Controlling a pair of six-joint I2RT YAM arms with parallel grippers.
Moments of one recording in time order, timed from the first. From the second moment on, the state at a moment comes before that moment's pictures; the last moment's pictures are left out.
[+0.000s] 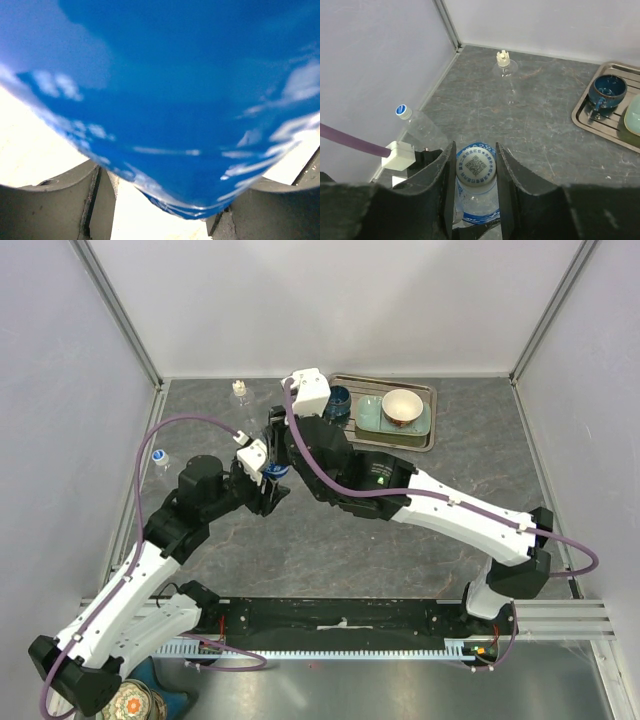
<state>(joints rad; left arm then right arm) -0.53 0.79 0.83 -0.36 0.24 0.13 1.24 1.66 1.91 -0.45 0.72 0.40</state>
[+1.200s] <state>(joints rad) -0.52 0.81 0.82 -0.25 1.34 0.16 0.91 1.50 1.87 -0.39 -0.92 0.07</state>
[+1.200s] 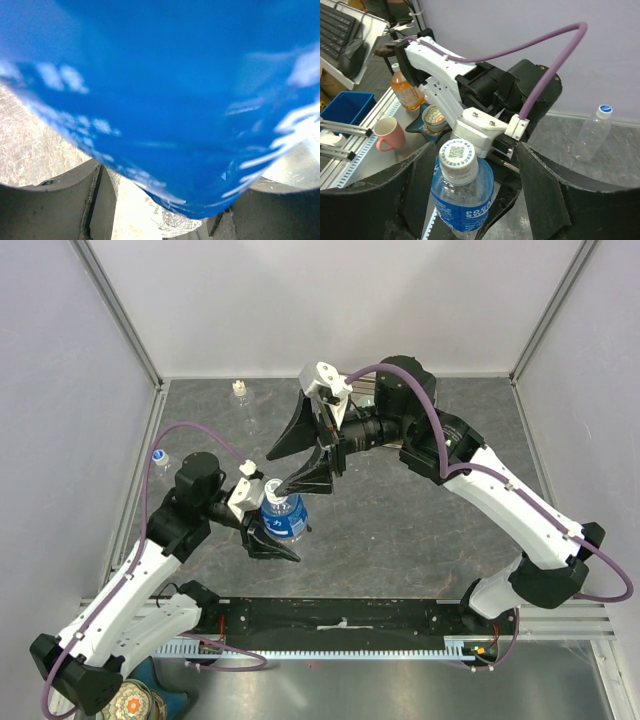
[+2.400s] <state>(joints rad) -0.52 0.80 0.82 -0.24 1.25 0.15 0.91 1.48 1.74 -0.22 -1.02 0.19</state>
